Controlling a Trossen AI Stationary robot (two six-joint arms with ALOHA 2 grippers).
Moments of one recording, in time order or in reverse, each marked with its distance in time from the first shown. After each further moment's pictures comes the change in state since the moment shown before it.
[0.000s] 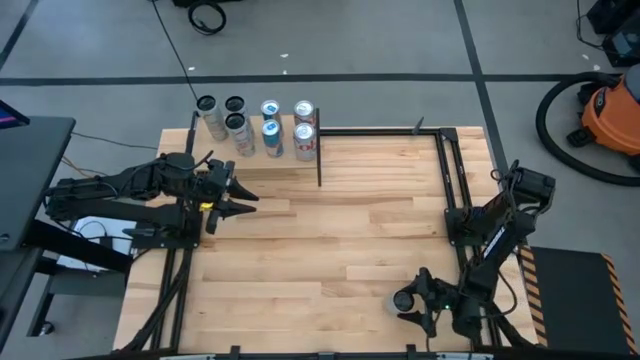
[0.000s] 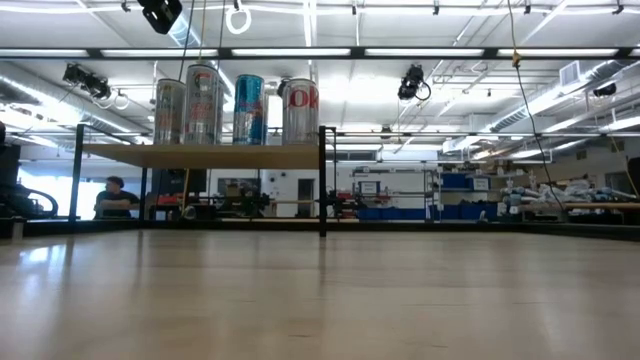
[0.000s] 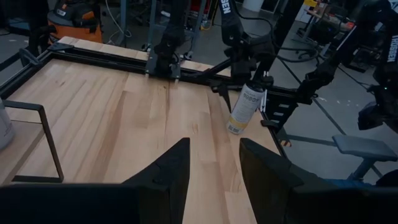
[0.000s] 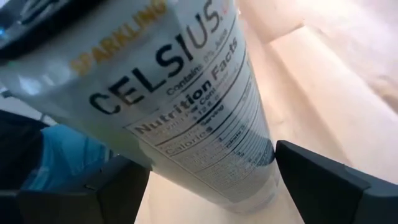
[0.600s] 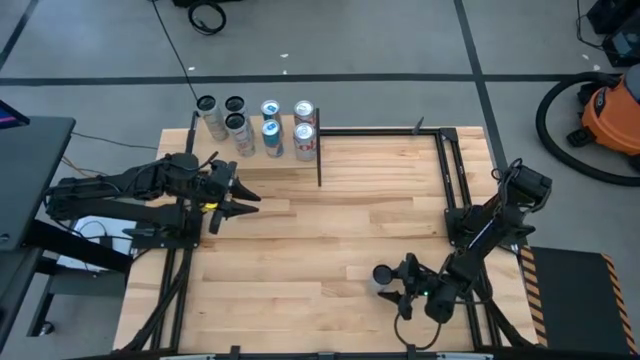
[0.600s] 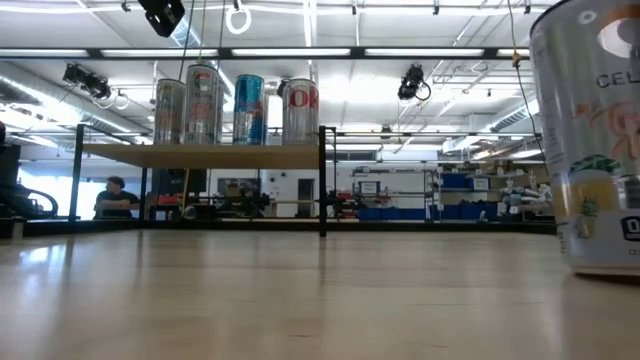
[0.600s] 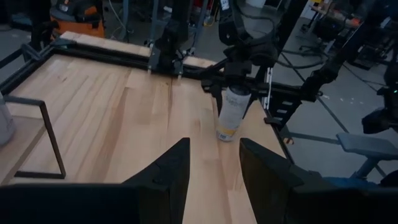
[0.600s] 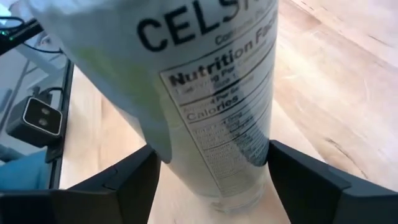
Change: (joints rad) left arm 0.000 0.018 0.000 0.000 -0.008 0.000; right arm -0.211 -0.001 0.000 0.009 -0.026 -0.095
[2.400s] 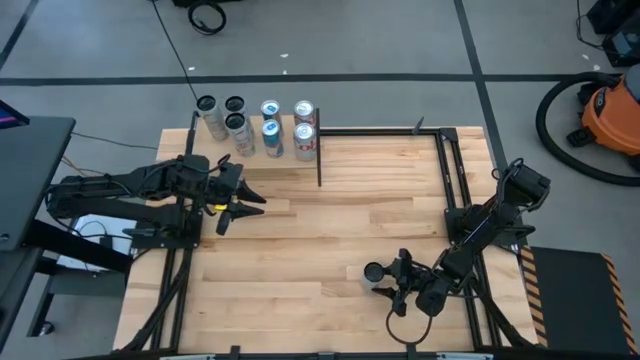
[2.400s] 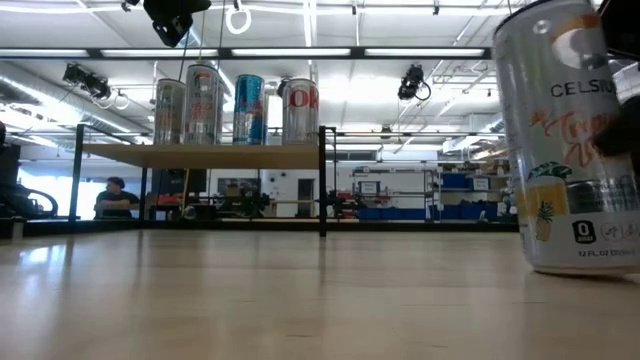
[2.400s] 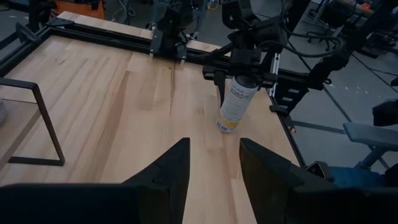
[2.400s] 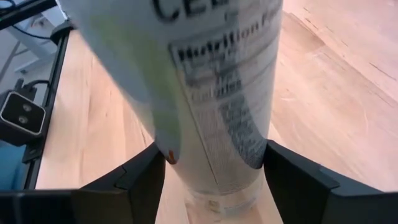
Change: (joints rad) left arm 0.000 0.066 0.000 -0.003 0.001 0.002; right arm -0.080 -0.001 -0.001 0.056 -0.056 -0.191
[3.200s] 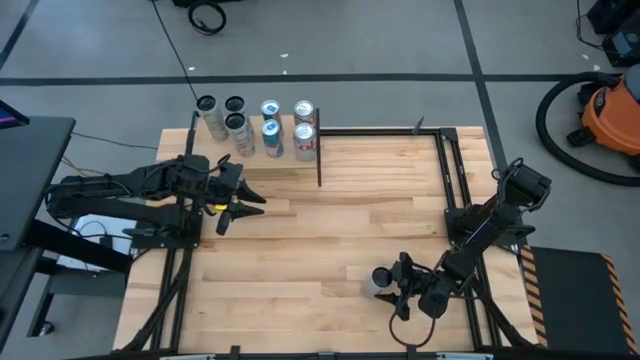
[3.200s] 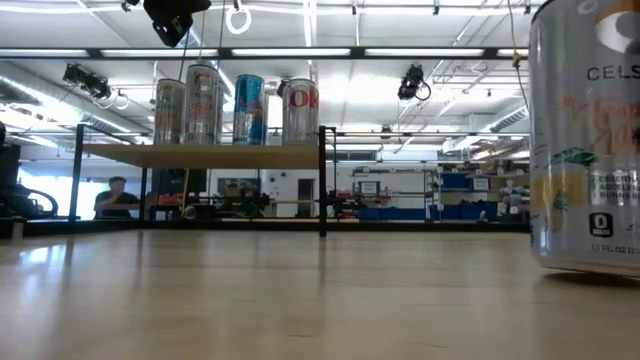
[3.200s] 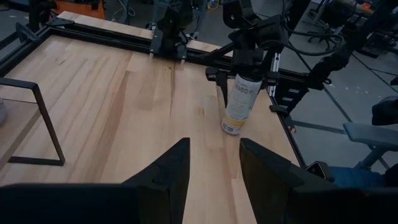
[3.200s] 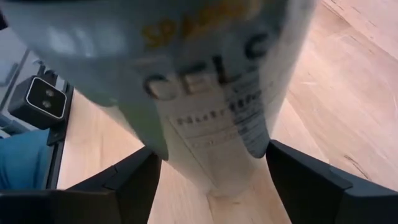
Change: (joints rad) left arm 0.000 0.000 0.000 0.000 0.000 0.000; right arm 0.019 -0.001 0.001 0.003 -0.060 0.025
